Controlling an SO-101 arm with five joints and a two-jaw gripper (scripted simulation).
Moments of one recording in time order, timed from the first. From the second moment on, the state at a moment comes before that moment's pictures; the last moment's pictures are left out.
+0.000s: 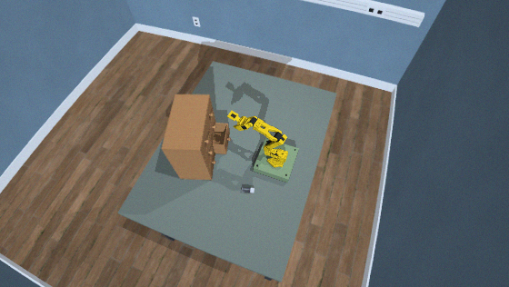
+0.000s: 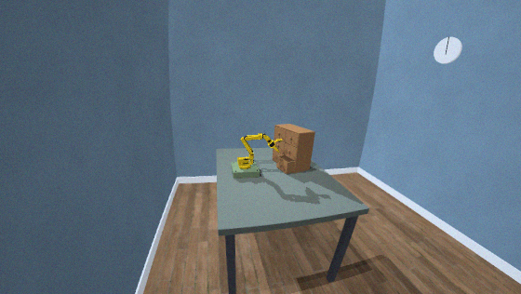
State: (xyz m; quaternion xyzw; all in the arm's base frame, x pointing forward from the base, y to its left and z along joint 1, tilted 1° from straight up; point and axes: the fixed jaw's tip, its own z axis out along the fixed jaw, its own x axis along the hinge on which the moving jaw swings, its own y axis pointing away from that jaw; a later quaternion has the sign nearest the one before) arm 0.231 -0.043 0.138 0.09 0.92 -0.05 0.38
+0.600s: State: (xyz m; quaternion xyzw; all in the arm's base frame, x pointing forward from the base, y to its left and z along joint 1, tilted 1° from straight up) arm 0.155 -0.027 0.086 0.09 0.96 -0.03 0.26
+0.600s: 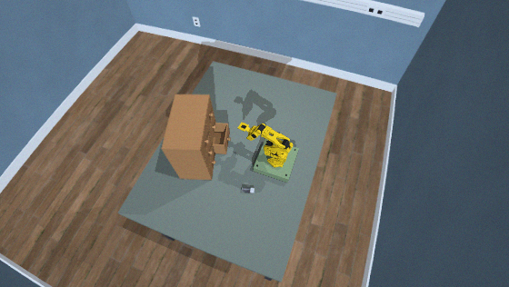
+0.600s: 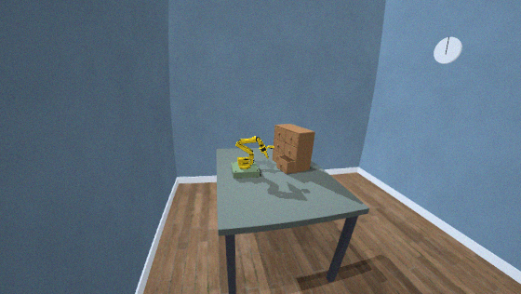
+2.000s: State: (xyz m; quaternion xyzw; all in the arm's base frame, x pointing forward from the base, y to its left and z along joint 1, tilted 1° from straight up) arm 0.188 -0.034 0.073 0.10 0.90 -0.05 0.42
